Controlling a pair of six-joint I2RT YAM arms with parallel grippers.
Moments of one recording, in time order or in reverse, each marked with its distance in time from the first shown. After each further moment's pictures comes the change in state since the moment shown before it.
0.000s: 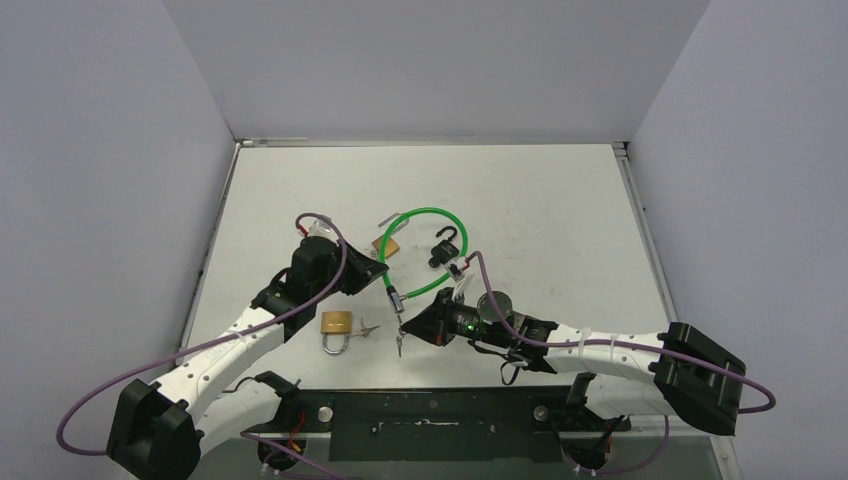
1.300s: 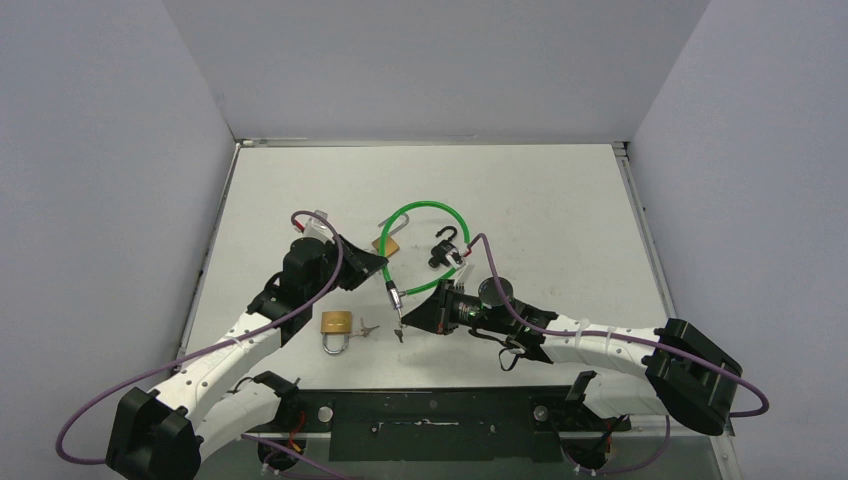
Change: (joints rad) left arm 0.028 -0.035 -0.041 0.118 0.050 0.028; right arm -0.098 0.035 0.039 -0.017 -0.130 0.127
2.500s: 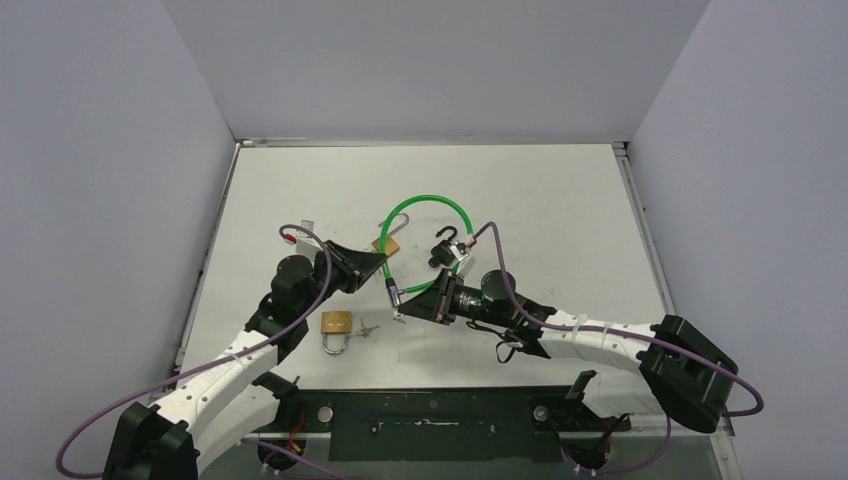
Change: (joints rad) left arm 0.021 -0.090 -0.167 0.295 0.051 -0.218; right arm -0.045 0.029 0.021 0.077 -0.040 0.195
